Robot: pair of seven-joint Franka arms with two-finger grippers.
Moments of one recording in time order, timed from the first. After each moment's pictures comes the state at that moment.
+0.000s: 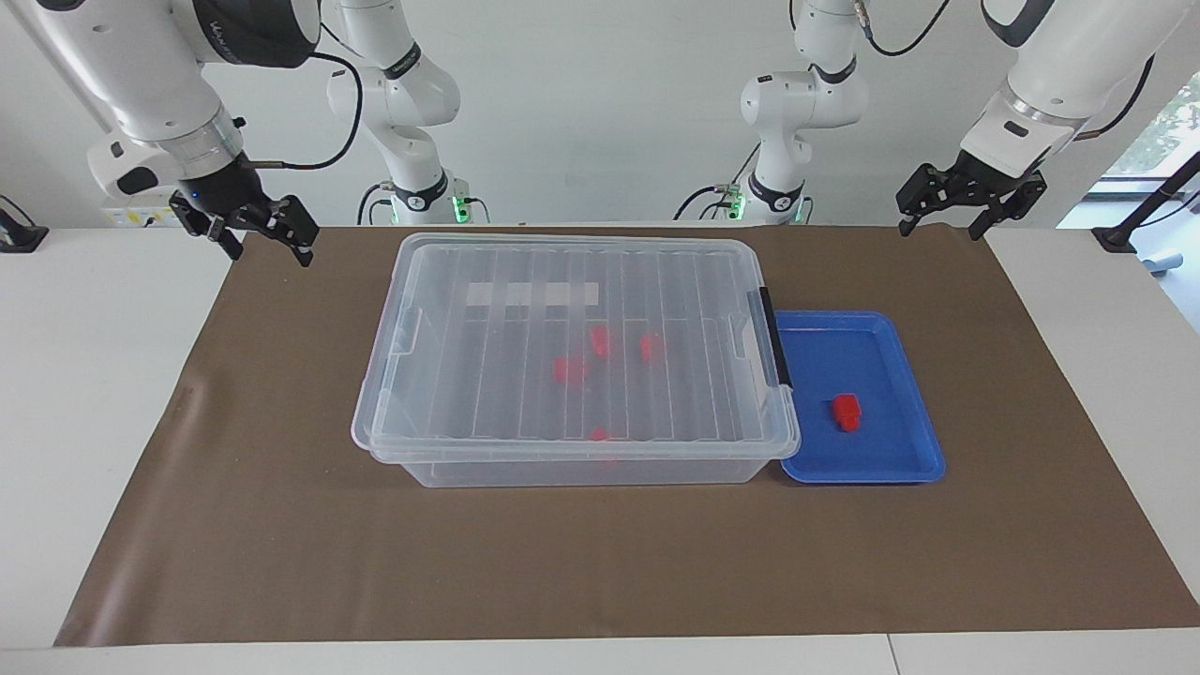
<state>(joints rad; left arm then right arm) -0.05 -0.03 -0.02 -1.54 -0.01 1.44 0.08 -0.03 -0.03 -0.04 -1.62 0.00 1.56 0.09</state>
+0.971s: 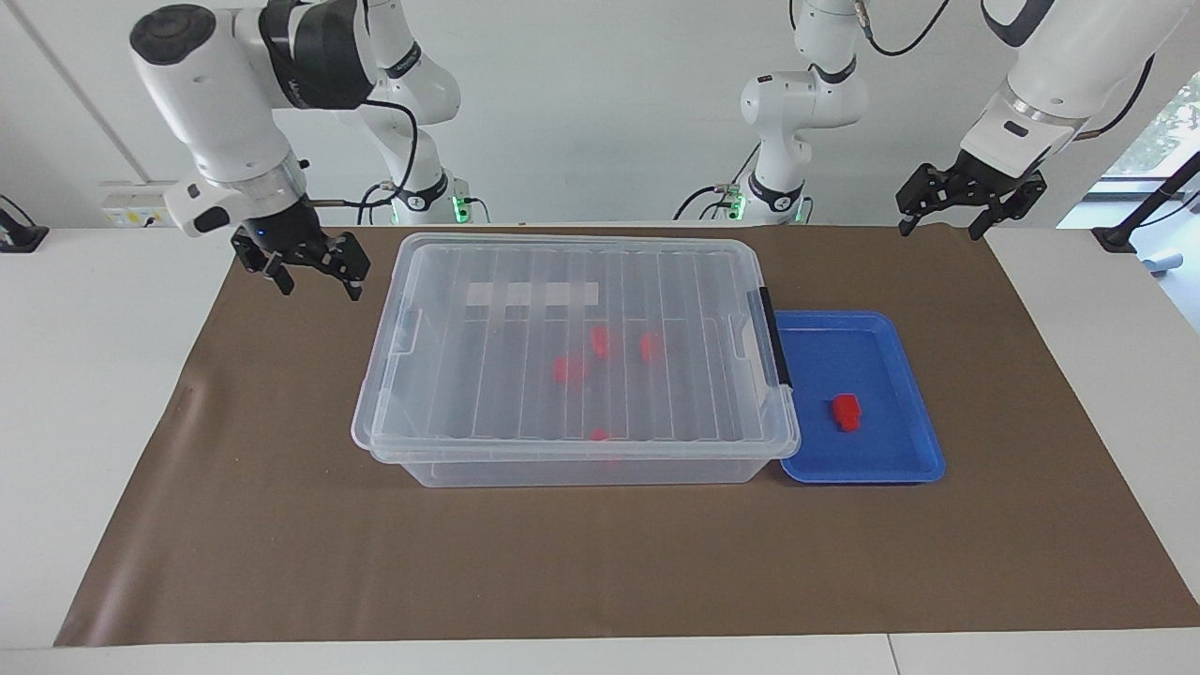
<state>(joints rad) -0.05 -0.03 -0.02 -1.54 -0.01 1.44 0.08 0.09 -0.03 -0.03 -1.81 0.01 1.82 0.21</state>
